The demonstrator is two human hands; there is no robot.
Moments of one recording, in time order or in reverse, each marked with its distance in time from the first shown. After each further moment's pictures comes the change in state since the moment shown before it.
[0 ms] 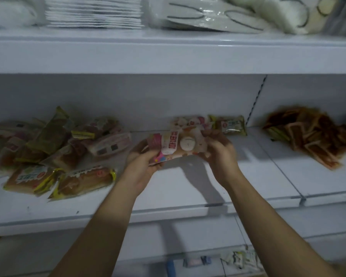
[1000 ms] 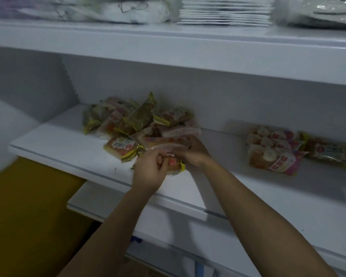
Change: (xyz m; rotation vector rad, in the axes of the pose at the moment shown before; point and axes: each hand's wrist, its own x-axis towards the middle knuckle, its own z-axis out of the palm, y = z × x) left_hand -0.042 0.023 -0.158 1.361 0.543 0.566; right_hand 0.038 0.124 0.201 -0.776 -0.584 0.243
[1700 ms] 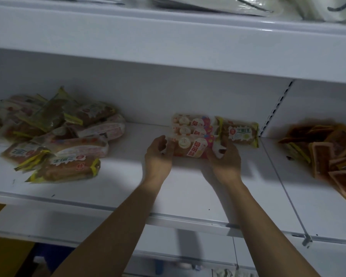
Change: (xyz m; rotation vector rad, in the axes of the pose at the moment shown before) left_hand 0.001 0.179 0.193 -0.656 -0.113 -0.337; right_hand -0.124 0.138 -0.231 -0.061 0.709 0.005
